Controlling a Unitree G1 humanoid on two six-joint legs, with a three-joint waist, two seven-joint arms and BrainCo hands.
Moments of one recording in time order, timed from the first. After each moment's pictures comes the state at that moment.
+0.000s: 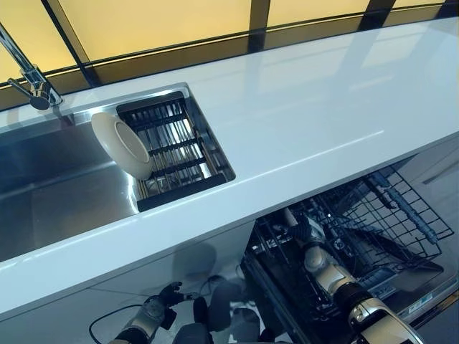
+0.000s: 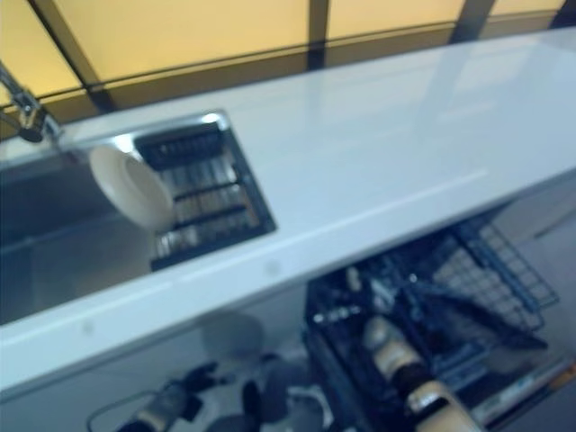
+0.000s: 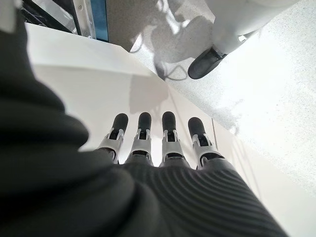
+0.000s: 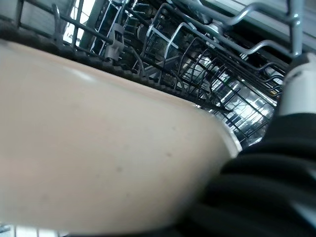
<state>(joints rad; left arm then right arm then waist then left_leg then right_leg) -0.13 0.28 -0.37 1.03 0.07 0.03 -0.01 -0.30 -0.33 0.43 0.66 -0.24 0.13 -0.42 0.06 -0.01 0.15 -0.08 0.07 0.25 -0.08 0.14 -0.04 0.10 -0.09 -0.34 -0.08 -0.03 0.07</state>
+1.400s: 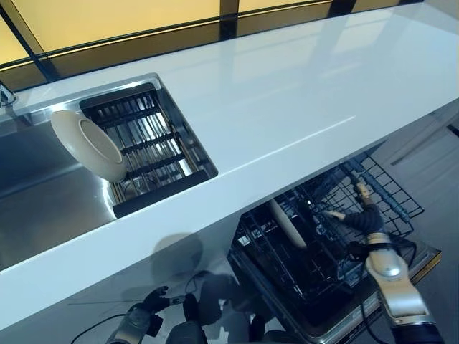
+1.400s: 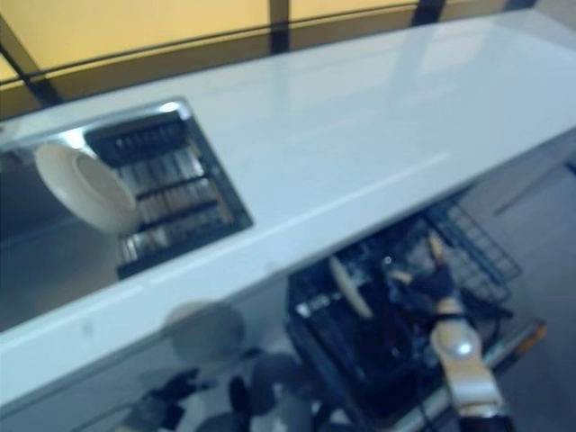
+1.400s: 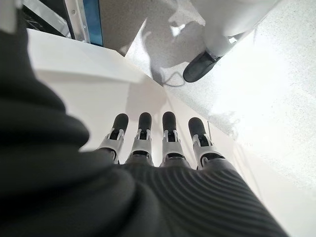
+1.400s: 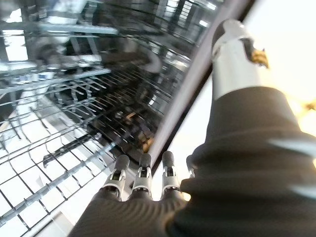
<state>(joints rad) 0.01 0.34 -0.21 0.88 0.11 0.07 -0.05 0.06 -0.49 -0.14 -0.07 0.12 0.04 -0.13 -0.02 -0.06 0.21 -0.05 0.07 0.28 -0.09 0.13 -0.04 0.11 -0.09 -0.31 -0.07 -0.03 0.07</state>
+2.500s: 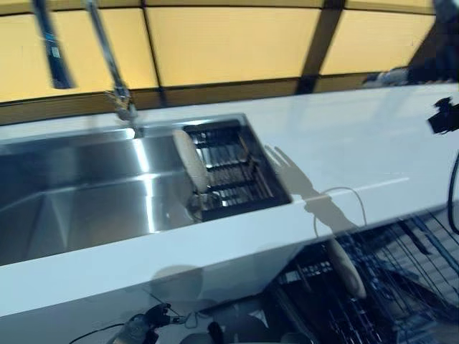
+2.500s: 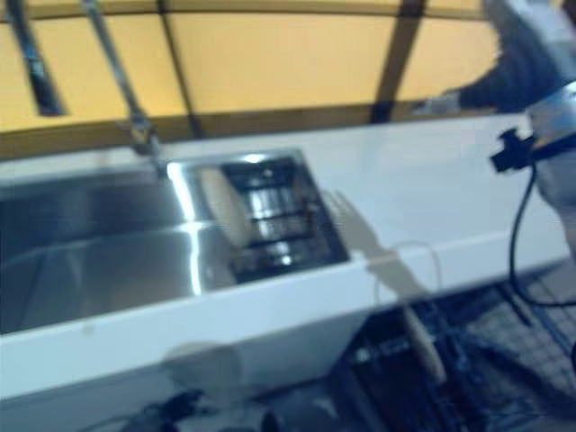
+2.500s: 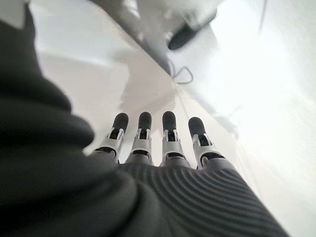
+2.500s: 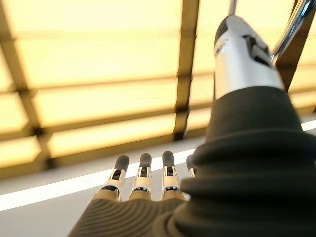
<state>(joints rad) -0.03 0.41 -0.32 1.04 0.12 0.05 -0.10 -0.72 -1.20 0.16 -0.13 -0.09 -0.17 0.03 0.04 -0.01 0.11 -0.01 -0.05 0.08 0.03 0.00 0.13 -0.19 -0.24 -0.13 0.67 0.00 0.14</state>
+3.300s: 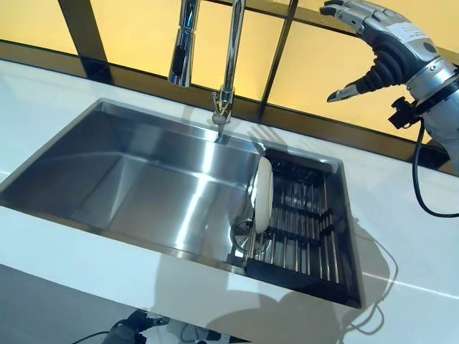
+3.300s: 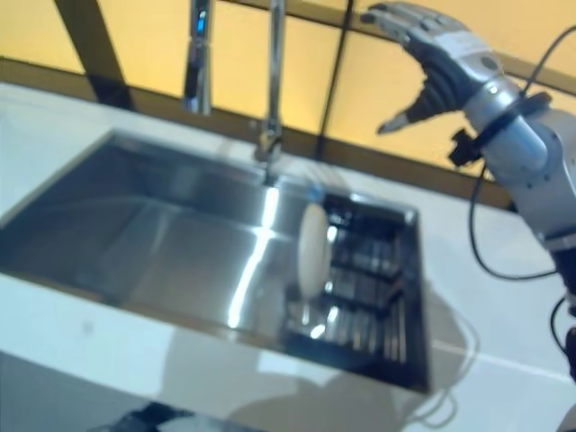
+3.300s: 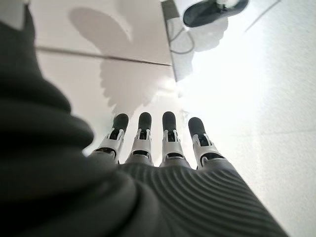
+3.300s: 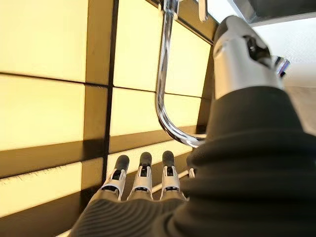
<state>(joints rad) -0.02 0.37 -0.25 1.10 0.11 0.01 -0.03 -0.95 -1.15 0.33 0.02 -0.18 -0.17 0.10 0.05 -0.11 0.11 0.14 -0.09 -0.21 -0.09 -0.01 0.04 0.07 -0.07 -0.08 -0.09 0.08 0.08</state>
